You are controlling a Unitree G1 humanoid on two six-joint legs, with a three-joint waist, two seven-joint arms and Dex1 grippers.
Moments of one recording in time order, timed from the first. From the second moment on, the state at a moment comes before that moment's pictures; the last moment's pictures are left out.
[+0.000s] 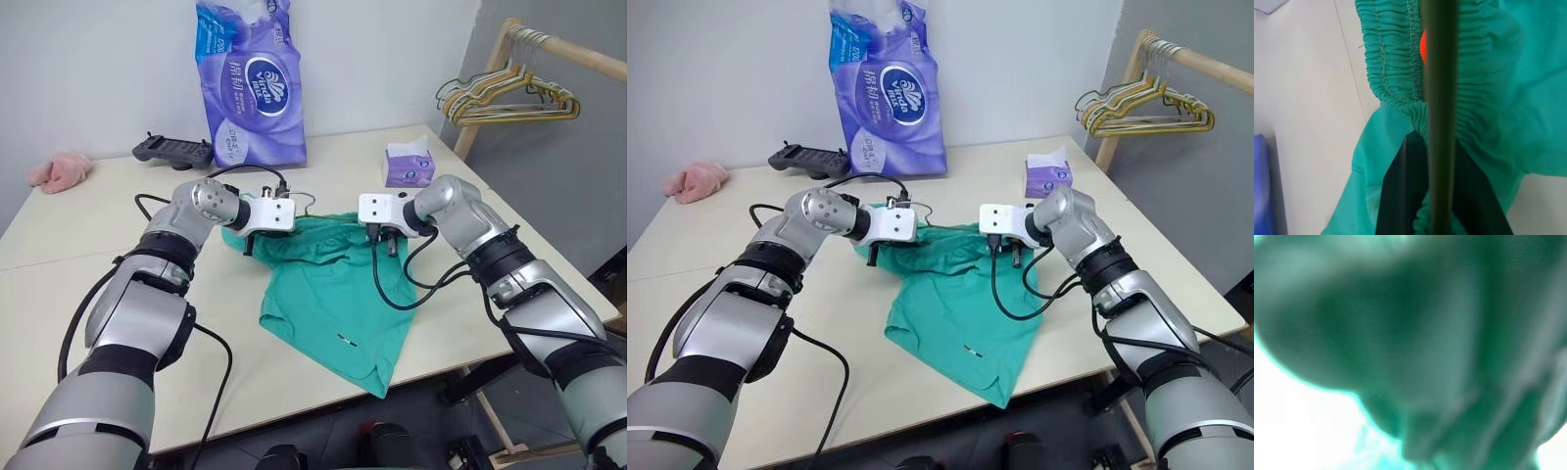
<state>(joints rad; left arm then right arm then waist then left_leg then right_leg) -1.15 0.56 -0.38 1.12 0.31 -0.41 -1.11 -1.11 -0.43 0.53 0.67 -0.29 0.22 1.12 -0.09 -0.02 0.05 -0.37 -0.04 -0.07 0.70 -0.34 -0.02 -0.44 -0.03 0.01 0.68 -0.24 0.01</state>
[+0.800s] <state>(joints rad) -1.14 0.84 -0.12 1.03 0.06 -0.14 -1.52 -0.93 -0.60 0.42 0.52 -0.26 0.32 1.15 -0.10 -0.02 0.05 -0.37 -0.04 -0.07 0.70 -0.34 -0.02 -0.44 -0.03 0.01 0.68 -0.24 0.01</state>
